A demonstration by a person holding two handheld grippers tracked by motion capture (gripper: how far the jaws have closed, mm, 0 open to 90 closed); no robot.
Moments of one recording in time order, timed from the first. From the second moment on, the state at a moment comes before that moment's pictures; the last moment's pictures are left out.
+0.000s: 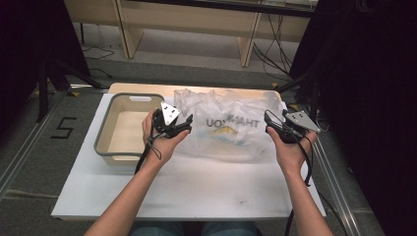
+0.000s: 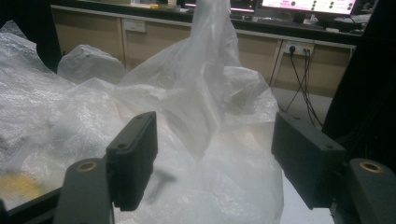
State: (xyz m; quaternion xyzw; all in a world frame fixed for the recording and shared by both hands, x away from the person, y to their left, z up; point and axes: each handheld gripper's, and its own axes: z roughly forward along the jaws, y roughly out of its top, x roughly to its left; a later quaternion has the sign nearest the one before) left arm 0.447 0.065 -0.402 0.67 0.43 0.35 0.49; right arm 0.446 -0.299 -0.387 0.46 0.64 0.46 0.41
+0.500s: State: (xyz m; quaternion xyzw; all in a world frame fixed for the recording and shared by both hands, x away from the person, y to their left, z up) left arm 0.435 0.070 -0.403 0.68 0.42 0.34 0.49; right arm 0.440 -0.300 -0.387 0.45 0.65 0.46 0.41
